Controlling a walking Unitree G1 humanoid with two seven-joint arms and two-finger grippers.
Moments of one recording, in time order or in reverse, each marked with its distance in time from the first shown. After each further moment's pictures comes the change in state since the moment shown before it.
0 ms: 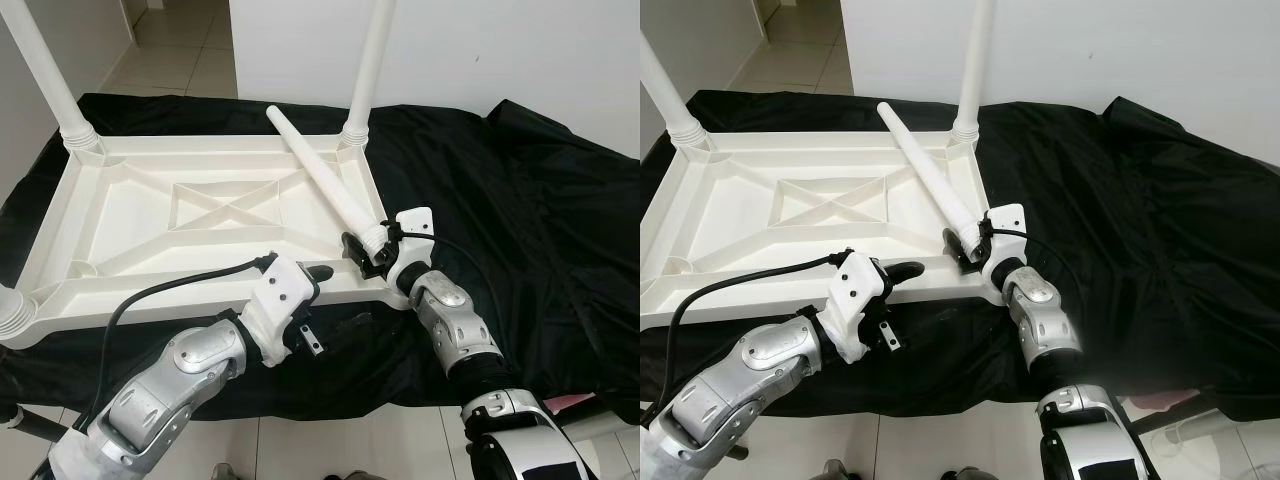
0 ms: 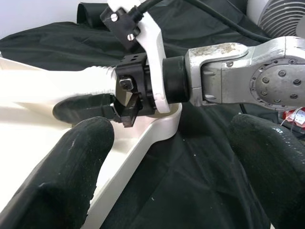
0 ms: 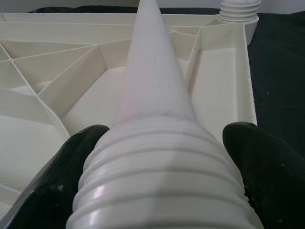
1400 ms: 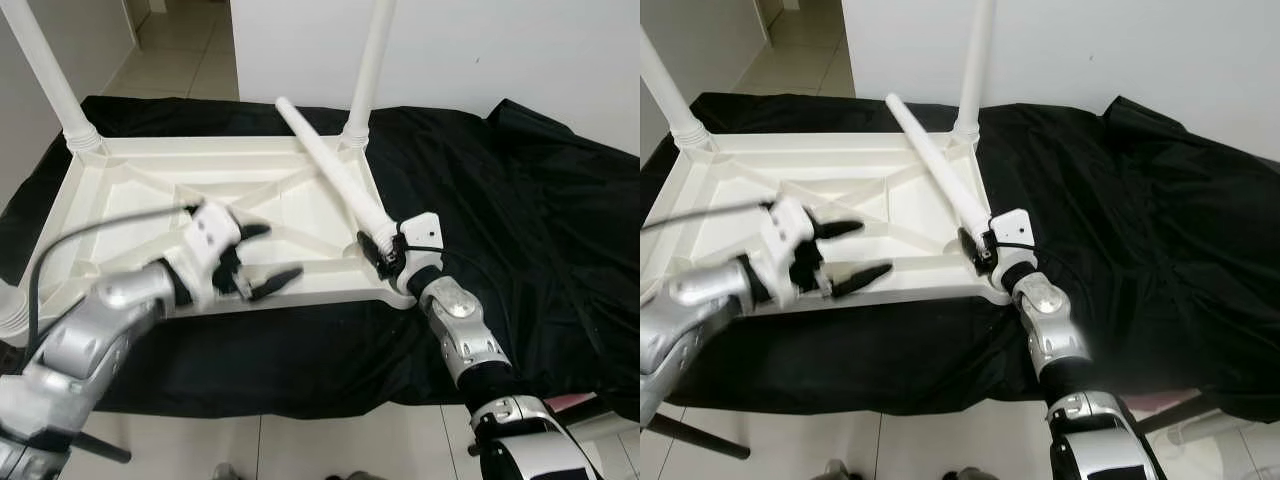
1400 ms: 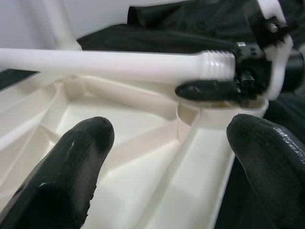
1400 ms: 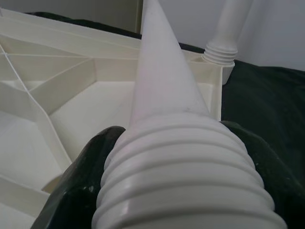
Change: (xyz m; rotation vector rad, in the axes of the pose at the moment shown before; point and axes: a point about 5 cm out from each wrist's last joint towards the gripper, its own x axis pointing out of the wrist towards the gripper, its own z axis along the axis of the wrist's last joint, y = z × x) left arm -0.035 0.092 0.016 0.088 0.049 0.074; right arm -0.012 -0.007 0.003 -0.203 -0.129 -0.045
